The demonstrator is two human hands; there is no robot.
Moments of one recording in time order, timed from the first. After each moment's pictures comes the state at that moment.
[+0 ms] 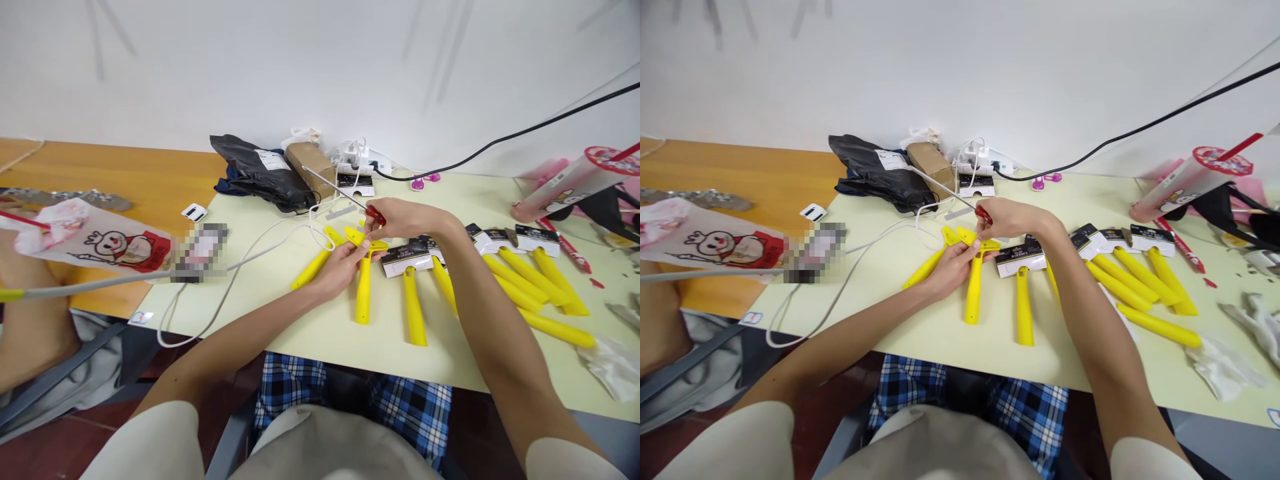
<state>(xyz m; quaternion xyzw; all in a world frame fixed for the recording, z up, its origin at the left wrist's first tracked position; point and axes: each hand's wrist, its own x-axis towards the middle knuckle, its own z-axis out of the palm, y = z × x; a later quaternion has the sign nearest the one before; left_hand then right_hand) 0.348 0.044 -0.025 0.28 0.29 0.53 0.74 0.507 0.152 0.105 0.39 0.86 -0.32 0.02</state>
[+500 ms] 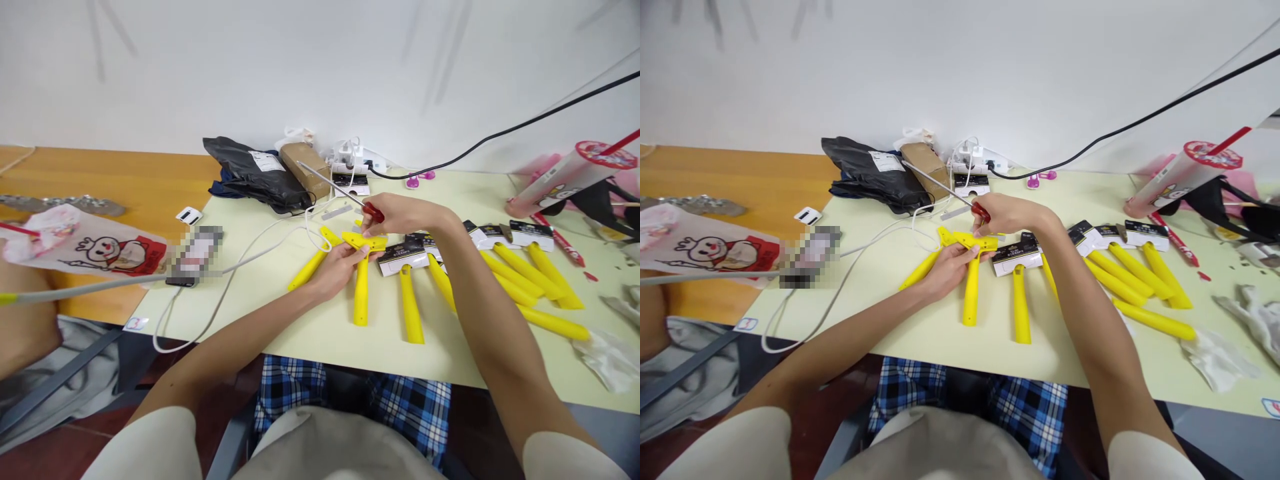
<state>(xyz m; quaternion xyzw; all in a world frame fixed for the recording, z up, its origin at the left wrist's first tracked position) 0.345 0.045 -0.030 0.33 0.28 0.51 0.74 0.513 0.155 0.108 0.37 0.86 -0.34 0.00</state>
